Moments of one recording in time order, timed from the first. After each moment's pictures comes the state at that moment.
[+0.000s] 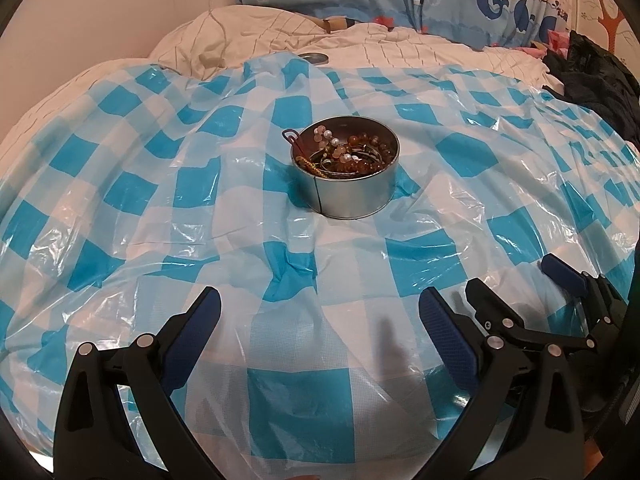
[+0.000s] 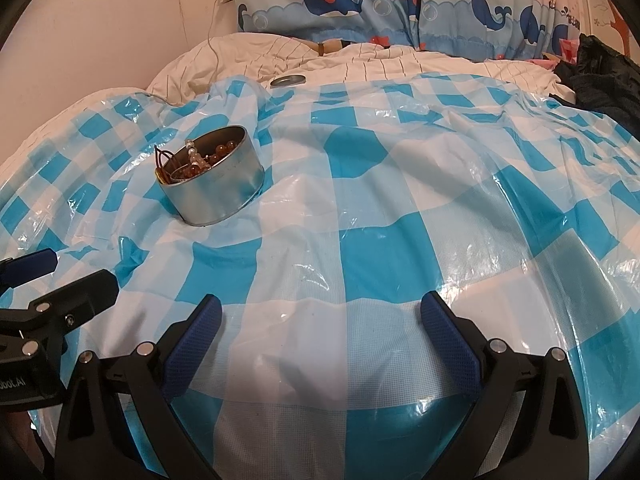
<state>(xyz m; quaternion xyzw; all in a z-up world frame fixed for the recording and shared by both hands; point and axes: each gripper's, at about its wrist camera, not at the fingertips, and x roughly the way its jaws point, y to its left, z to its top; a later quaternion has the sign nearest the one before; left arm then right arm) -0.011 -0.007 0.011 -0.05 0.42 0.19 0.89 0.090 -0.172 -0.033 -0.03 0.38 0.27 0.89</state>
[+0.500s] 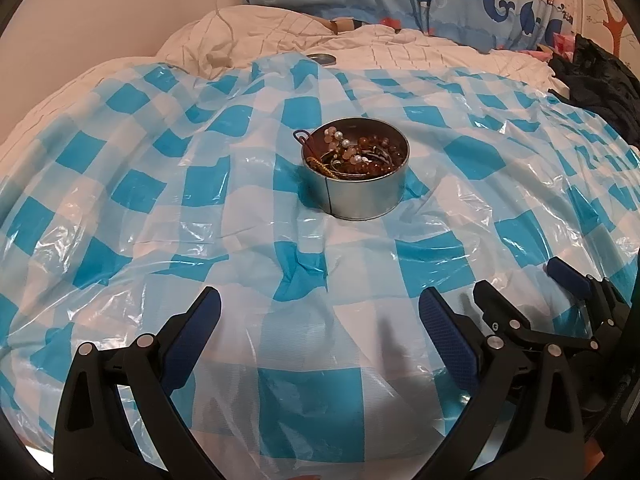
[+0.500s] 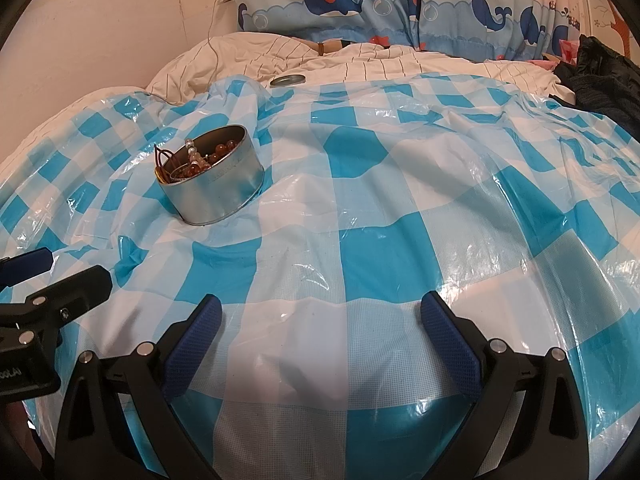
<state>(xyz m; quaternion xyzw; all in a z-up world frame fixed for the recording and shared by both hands) -0.014 0.000 0.012 -0.05 0.42 0.19 0.89 0.090 -0.173 -0.033 -0.03 0.38 0.27 0.89</state>
